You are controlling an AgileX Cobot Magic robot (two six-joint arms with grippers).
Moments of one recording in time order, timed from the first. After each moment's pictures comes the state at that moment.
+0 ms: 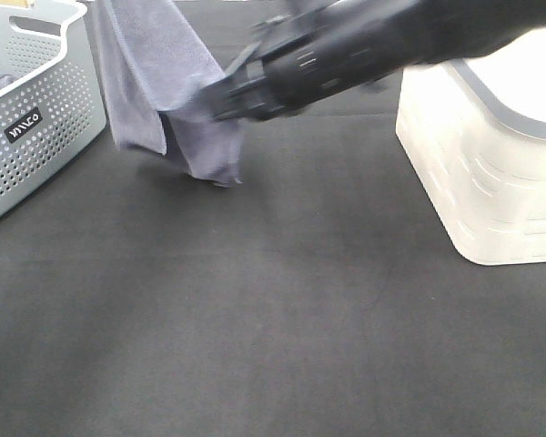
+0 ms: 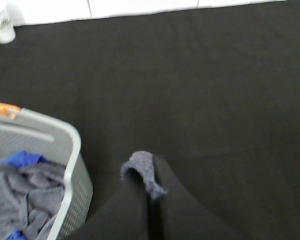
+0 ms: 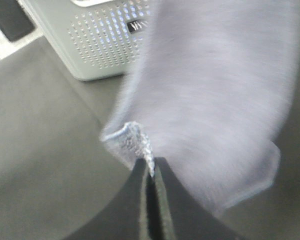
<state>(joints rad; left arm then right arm) -0.35 1.88 -2.07 0.23 0.82 -0.26 0.55 1.75 -1.21 1.05 0.41 -1.13</state>
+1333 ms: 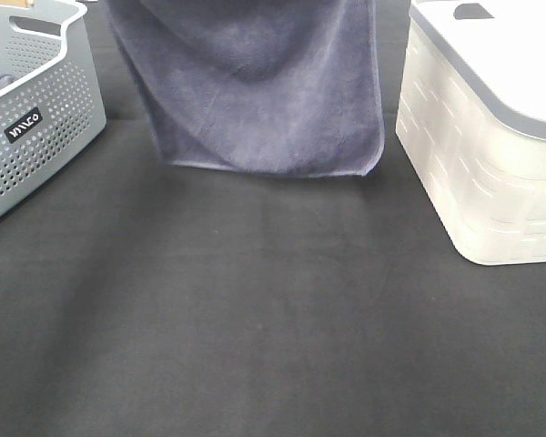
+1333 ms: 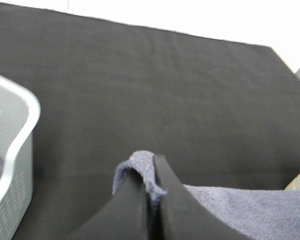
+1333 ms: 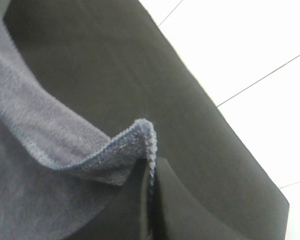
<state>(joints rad) -0.29 1.74 -1.43 0.13 0.12 -0.43 0.41 1.74 -1.57 -0.14 0.29 -0.61</state>
